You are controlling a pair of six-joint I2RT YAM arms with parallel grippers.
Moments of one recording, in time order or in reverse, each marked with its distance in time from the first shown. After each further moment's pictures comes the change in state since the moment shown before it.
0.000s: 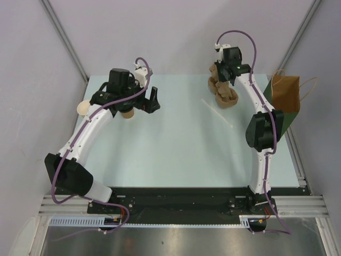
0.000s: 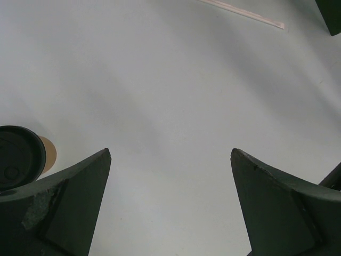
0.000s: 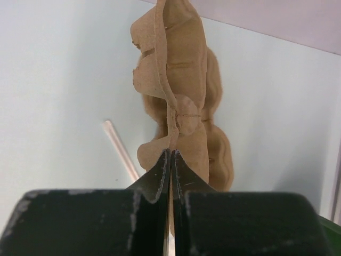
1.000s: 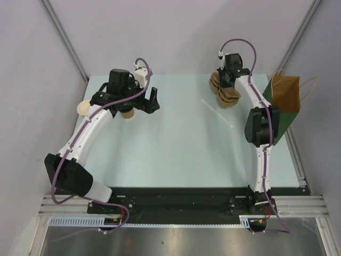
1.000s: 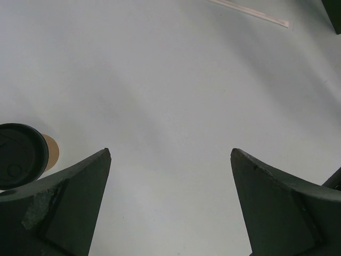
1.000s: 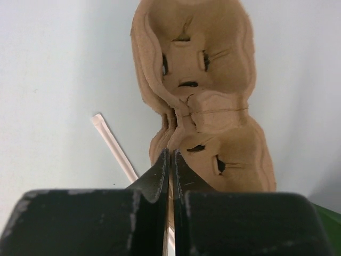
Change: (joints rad) left arm 0.000 -0.002 -0.007 0.002 -0.013 0.003; right arm -0.053 0.116 -0.009 0.001 -0.096 0.092
